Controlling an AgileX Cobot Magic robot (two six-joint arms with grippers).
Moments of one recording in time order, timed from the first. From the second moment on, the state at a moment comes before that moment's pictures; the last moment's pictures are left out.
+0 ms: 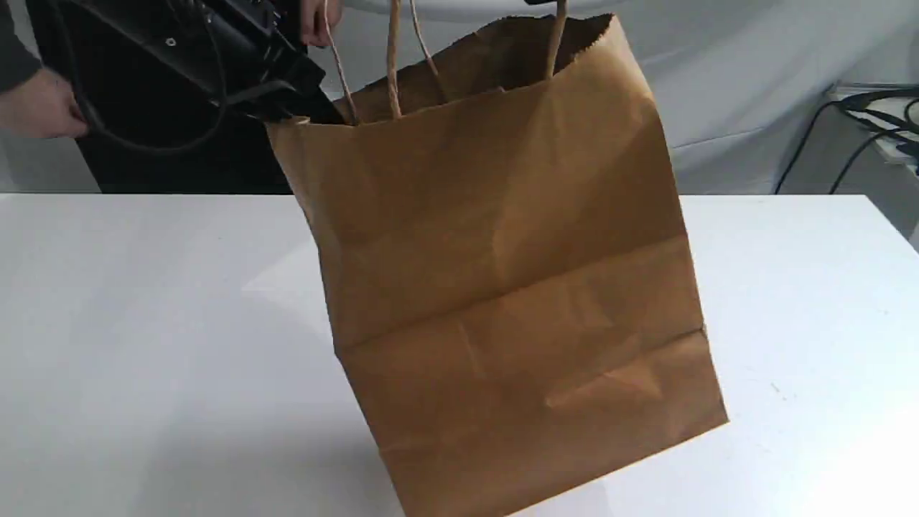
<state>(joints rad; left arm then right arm) -0.15 2.00 -1.95 -0.64 1.23 0.69 0.45 1.37 -1.62 0.59 1.07 -0.71</state>
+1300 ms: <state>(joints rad) -0.15 2.06 -1.96 -0.73 1.24 0.65 0.45 0.99 -0.79 0.90 0.55 -0.78</state>
